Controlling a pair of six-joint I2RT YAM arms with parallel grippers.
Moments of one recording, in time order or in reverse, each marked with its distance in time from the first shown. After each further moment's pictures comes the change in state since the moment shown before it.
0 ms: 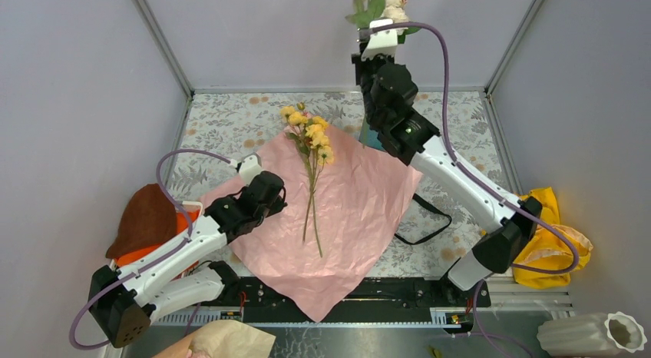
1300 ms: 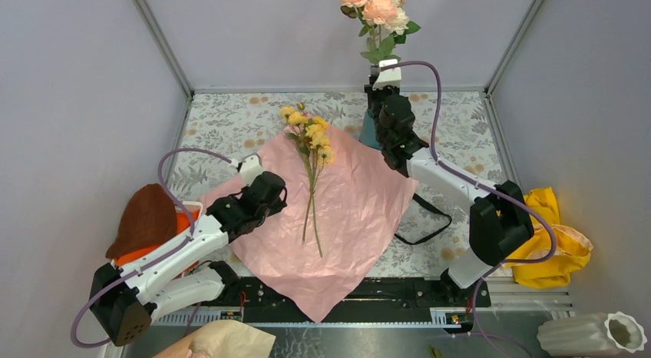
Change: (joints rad) left arm 0.000 0.014 -0.003 0.000 -0.026 0.020; right arm -0.194 0.067 -0.447 0.536 -0.134 -0.025
